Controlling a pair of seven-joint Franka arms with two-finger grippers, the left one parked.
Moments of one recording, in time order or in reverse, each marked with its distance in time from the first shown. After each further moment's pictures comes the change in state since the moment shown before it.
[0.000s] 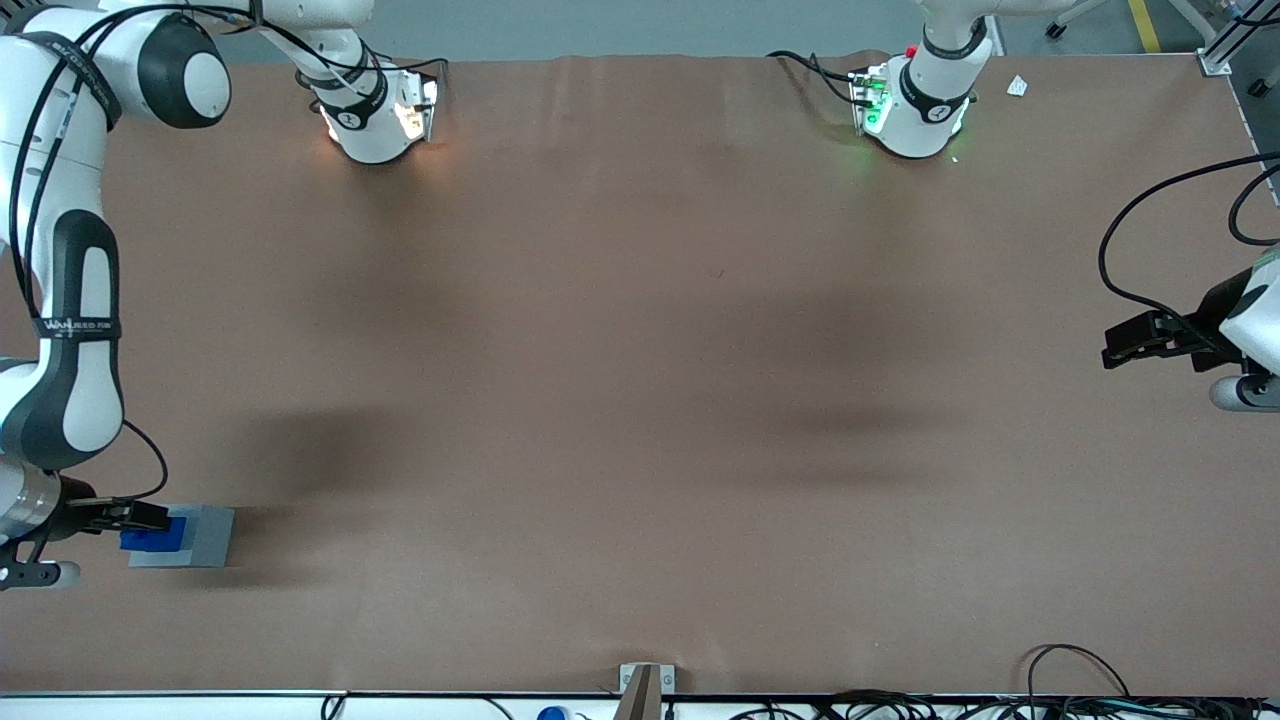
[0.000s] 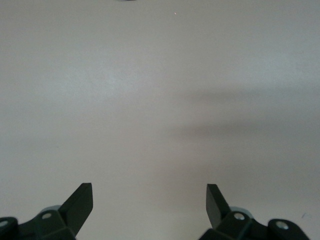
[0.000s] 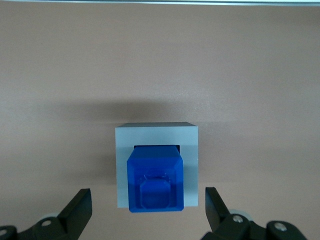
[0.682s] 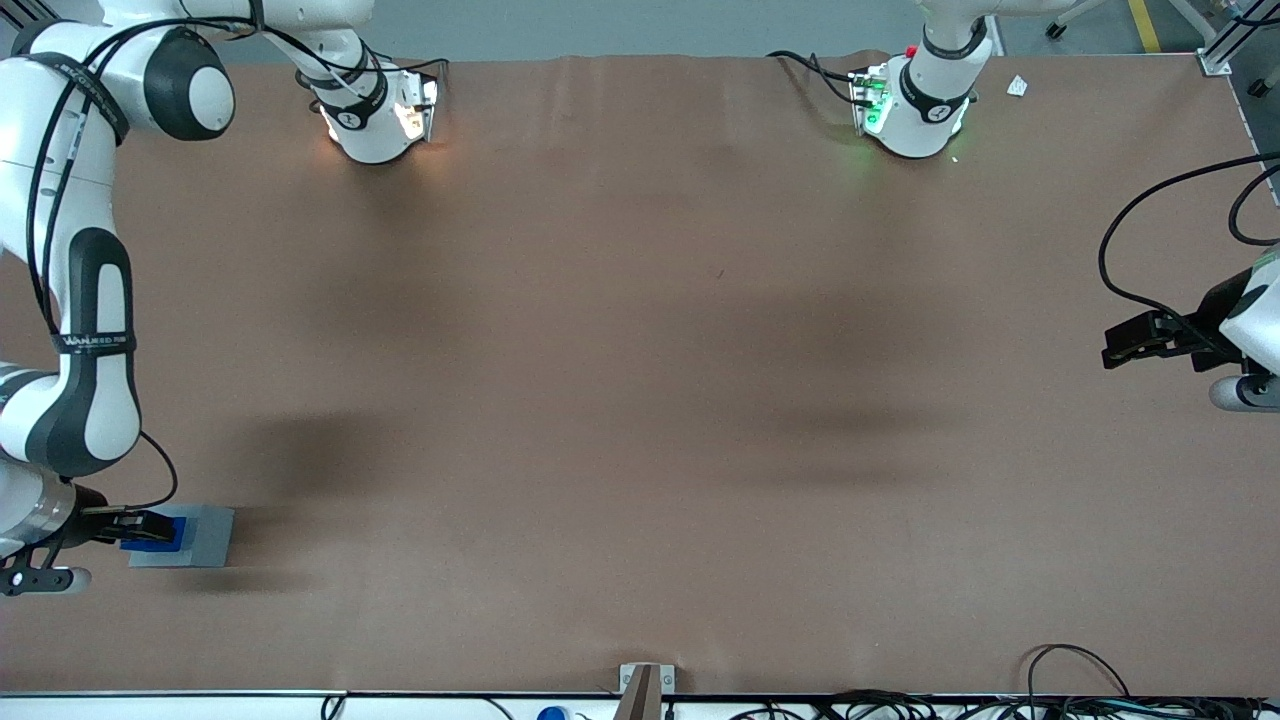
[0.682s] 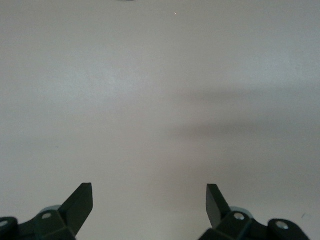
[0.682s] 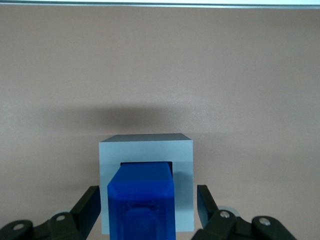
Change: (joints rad) arm -0.008 0.042 -0.001 0.001 0.000 0.074 0.000
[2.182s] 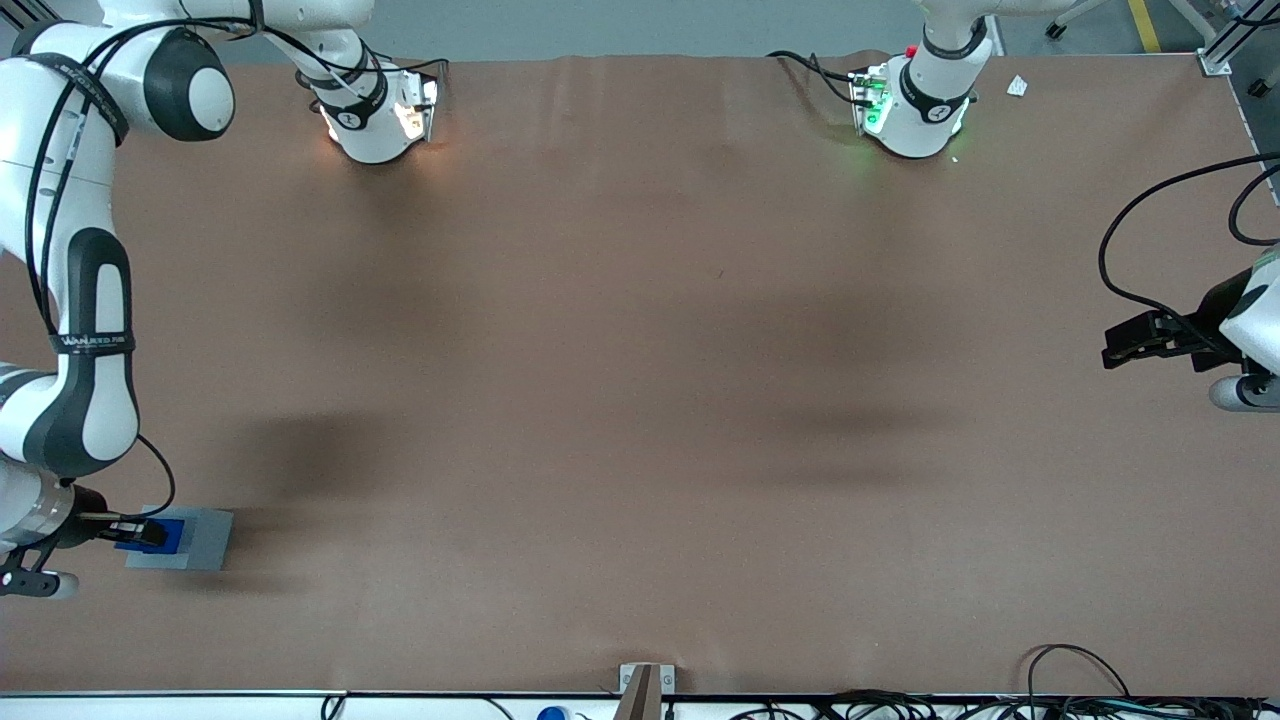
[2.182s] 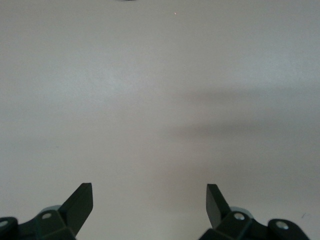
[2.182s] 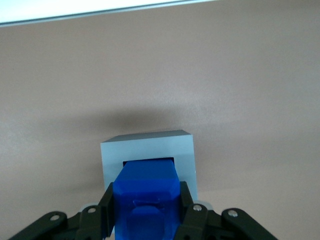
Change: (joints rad) arm 0.000 0.000 0.001 0.018 0.000 -0.007 0.125
